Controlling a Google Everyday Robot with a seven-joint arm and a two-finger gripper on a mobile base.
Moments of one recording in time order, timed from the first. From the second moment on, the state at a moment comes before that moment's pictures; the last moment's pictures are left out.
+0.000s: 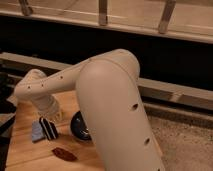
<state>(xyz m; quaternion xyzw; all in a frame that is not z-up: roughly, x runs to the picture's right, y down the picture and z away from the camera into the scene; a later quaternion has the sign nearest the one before) -0.252 0.161 0.730 -0.29 0.22 0.45 0.82</state>
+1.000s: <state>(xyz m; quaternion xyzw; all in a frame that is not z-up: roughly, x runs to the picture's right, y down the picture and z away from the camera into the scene) -0.246 0.158 0.728 -0.27 0.23 0.45 0.82</state>
